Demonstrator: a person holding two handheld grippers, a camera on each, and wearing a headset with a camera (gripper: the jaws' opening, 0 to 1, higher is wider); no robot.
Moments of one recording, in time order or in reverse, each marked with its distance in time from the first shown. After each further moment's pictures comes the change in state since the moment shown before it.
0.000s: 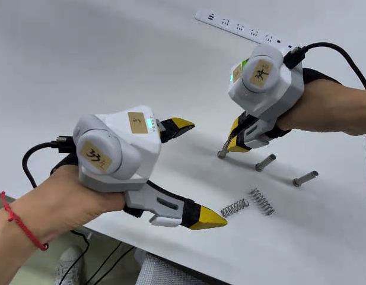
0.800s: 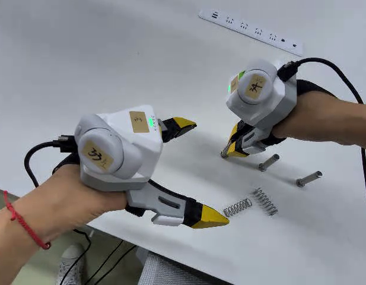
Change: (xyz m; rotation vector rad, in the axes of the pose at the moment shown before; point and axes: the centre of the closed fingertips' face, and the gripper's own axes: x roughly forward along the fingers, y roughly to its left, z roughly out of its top) left arm -0.001 0.001 -0.002 -0.007 -0.004 0.004; right arm 0.016 0.003 -0.002 0.009 0.008 -0.007
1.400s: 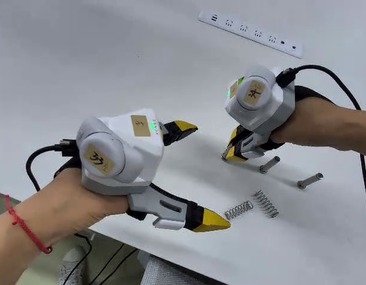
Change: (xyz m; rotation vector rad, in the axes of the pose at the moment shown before) left arm 0.000 -0.002 -0.001 0.002 0.003 -0.005; right arm 0.005 0.002 0.000 0.007 -0.015 0.002
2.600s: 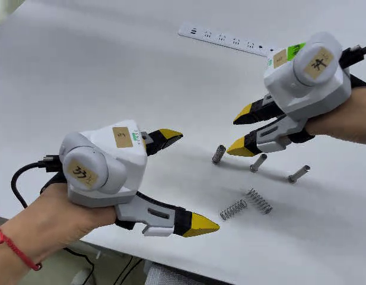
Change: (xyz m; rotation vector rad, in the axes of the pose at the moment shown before) left arm -0.008 -0.008 0.005 0.042 0.045 0.006; right arm -0.096 0.006 0.006 0.145 -0.365 -0.139
